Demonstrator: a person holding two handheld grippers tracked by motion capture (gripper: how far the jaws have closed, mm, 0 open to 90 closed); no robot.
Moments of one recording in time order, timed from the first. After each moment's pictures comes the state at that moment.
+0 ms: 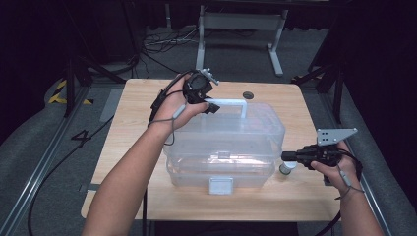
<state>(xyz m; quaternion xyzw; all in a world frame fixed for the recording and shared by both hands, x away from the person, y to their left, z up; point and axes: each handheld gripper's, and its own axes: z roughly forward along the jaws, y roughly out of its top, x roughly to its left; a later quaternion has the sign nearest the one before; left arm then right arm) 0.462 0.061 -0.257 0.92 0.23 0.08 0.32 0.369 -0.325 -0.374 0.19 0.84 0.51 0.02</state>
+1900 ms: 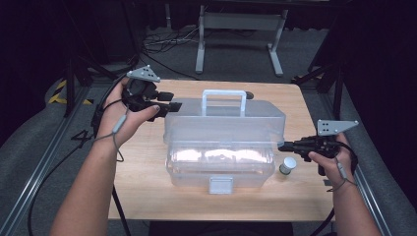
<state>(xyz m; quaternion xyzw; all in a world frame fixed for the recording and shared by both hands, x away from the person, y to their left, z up) 0.404 0.175 -0.233 0.85 0.30 0.13 0.42 0.382 -0.317 -0.359 0.20 0.81 0.55 0.03</state>
